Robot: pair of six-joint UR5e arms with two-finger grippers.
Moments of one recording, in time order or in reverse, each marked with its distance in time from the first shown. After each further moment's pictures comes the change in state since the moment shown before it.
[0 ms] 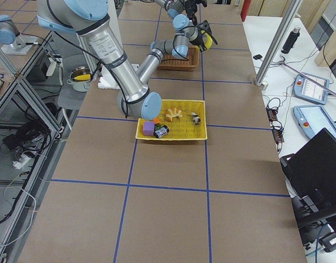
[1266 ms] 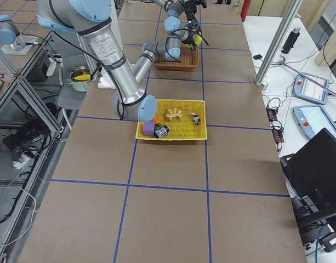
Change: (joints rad) left arm 0.013 0.001 0.007 -0.017 0.001 -0.002; right arm -0.065 -0.044 0.063 0.063 -0.001 0.004
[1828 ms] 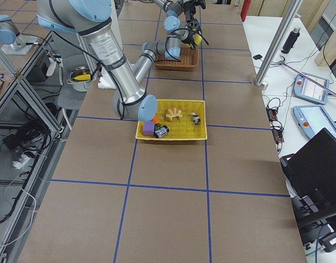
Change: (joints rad) left arm 0.007 0.000 -0.003 -0.002 0.004 0.001; right arm -0.002 0.003 0.001 0.004 -0.003 -0.001
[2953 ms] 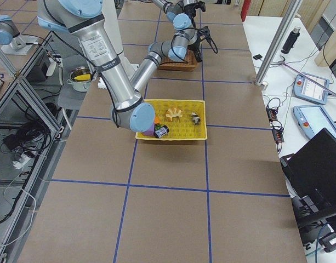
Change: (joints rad) left arm 0.006 0.054 0.024 -0.008 0.018 -0.037; right arm 0.248 -0.116 0.120 -0.375 0.273 -0.034
